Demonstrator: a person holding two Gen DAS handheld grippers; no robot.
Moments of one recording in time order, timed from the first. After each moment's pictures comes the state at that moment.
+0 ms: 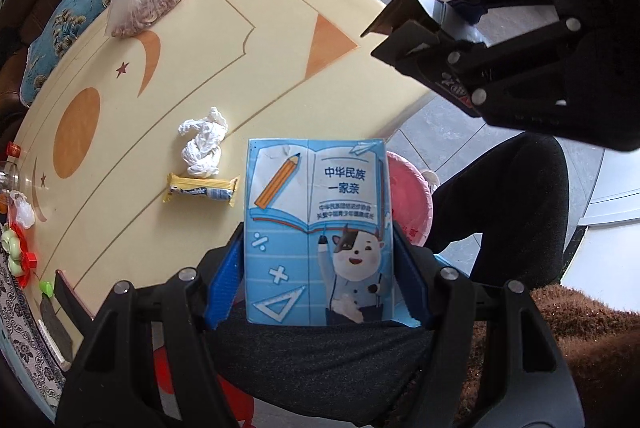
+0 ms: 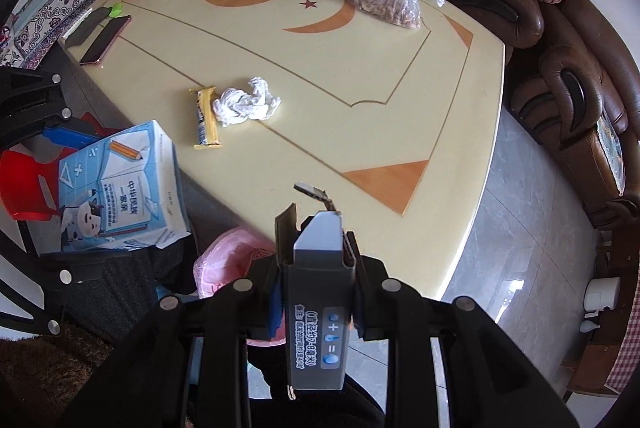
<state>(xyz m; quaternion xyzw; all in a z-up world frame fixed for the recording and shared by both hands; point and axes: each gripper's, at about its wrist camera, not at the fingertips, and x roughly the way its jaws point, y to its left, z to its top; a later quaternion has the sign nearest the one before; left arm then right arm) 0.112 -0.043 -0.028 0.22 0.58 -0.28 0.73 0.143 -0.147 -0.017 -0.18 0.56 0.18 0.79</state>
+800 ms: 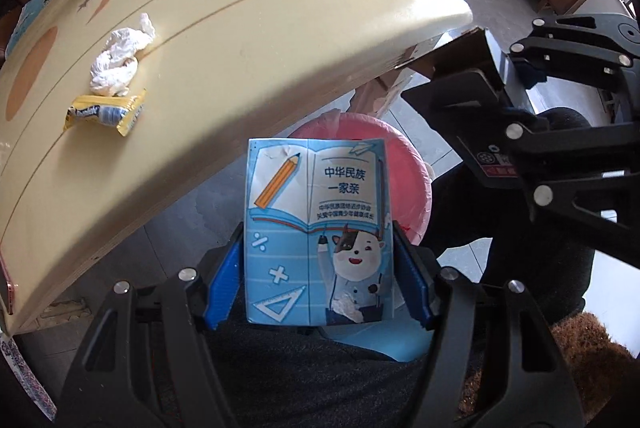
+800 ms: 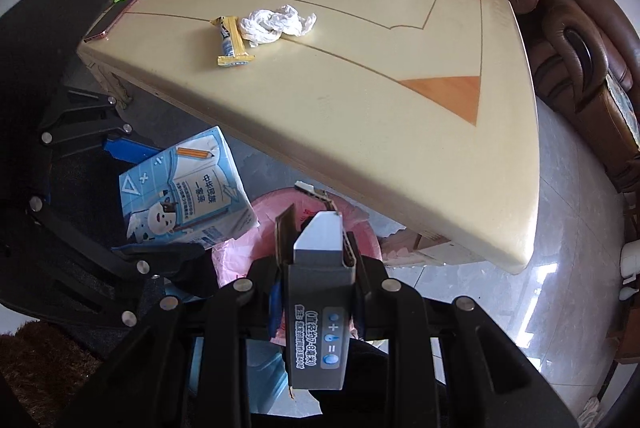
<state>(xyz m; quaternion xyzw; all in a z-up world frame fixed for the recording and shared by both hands) 0.066 -0.050 -0.166 0.17 0.60 -0.27 0.73 0.065 -0.149 -0.138 -0.11 0.55 0.17 0.81</state>
